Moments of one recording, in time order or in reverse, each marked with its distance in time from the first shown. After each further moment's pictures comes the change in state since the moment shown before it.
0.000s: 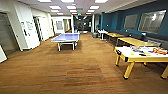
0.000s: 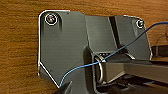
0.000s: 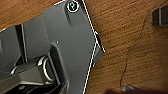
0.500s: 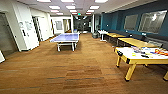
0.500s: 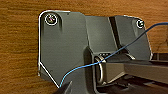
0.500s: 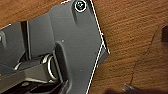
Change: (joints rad) left arm -0.001 0.000 0.000 0.000 0.000 0.000; right arm 0.002 0.007 0.058 -0.316 0.037 0.250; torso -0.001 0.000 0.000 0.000
